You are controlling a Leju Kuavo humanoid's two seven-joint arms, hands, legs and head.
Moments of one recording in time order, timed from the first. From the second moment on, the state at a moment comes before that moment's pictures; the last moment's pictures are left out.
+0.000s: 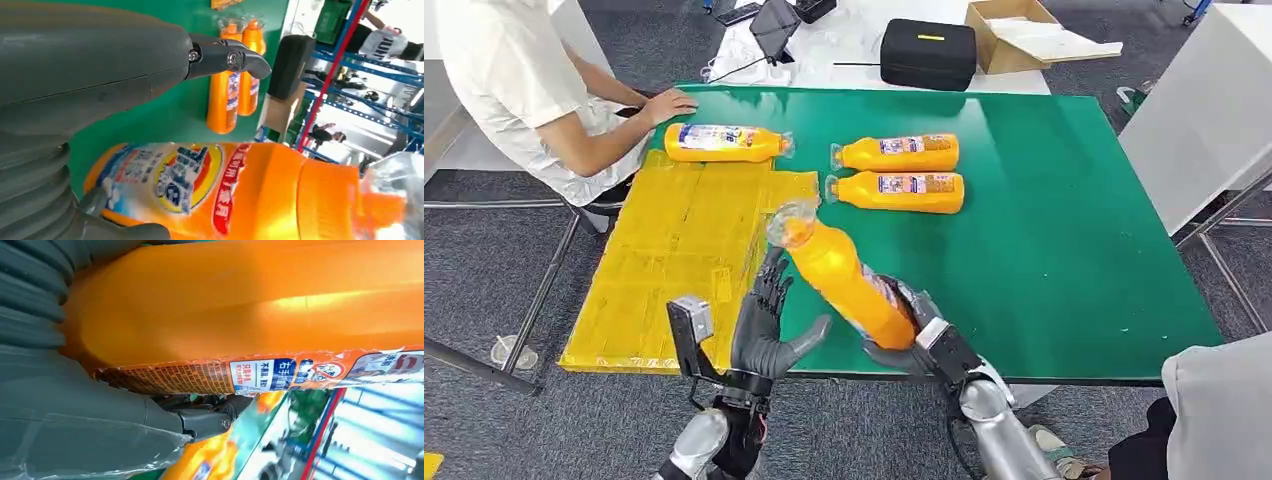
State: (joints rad) left arm -0.14 -0.22 -0.62 -1.19 0.37 0.12 -0.59; right arm -0.19 0.01 0.32 -1.12 0.22 0.14 -0.62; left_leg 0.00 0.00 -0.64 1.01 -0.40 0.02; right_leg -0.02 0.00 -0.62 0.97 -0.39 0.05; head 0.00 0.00
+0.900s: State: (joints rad) left arm -0.20 -0.22 -0.61 -1.14 0.40 -0.23 -0.58; right arm -0.29 0.02 0.44 -0.99 0.25 0.18 -0.68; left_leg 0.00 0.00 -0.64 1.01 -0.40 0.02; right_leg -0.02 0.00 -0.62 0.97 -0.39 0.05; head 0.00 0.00
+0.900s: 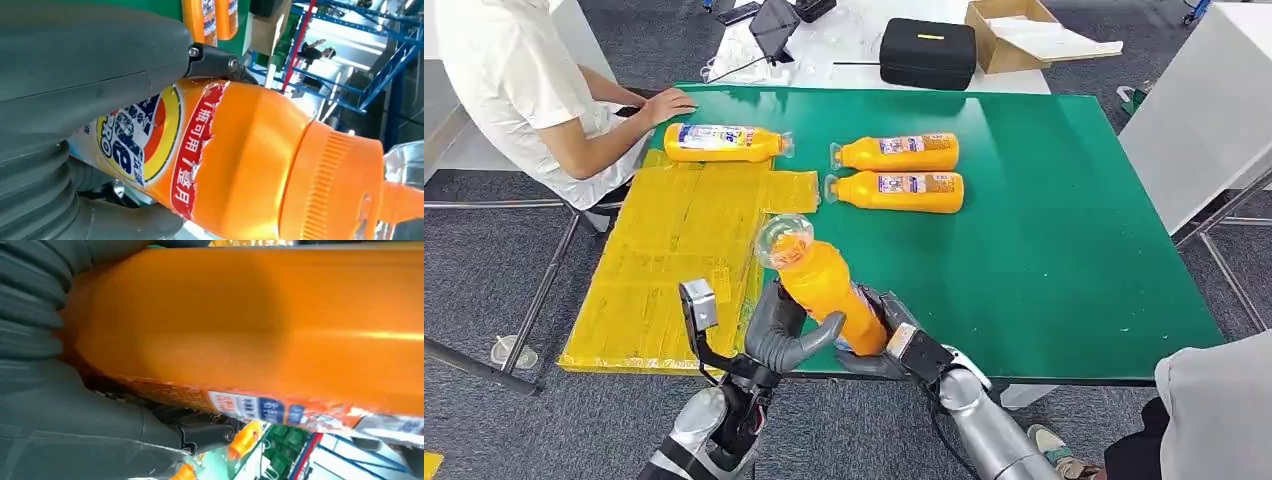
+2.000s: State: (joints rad) left arm -0.20 -0.24 -0.51 -1.16 0.28 0.15 -0.53; right arm -0.18 0.05 0.42 -1.11 0.45 -0.36 -0.67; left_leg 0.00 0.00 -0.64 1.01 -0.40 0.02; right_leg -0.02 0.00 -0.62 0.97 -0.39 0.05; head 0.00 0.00
